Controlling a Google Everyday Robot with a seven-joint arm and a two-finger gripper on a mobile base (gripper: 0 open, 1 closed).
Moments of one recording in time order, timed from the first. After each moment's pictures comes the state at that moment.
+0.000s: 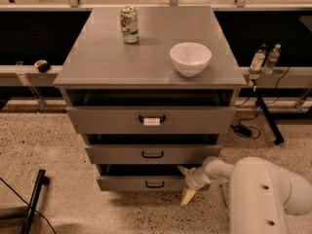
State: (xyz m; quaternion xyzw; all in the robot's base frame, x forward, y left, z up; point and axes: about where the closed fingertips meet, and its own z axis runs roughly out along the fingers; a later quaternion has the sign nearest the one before) arm 0.610 -0.136 0.202 -0.69 0.66 0.13 0.26
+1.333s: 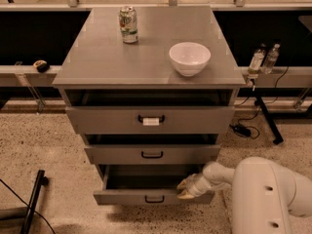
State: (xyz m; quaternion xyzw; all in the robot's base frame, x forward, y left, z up) arm 0.582 -0.137 0.195 -0.70 0.66 0.14 0.24
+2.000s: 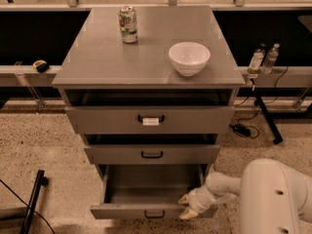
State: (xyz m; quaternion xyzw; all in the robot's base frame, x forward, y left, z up) arm 0.495 -0.134 0.189 -0.71 0.65 0.20 0.20
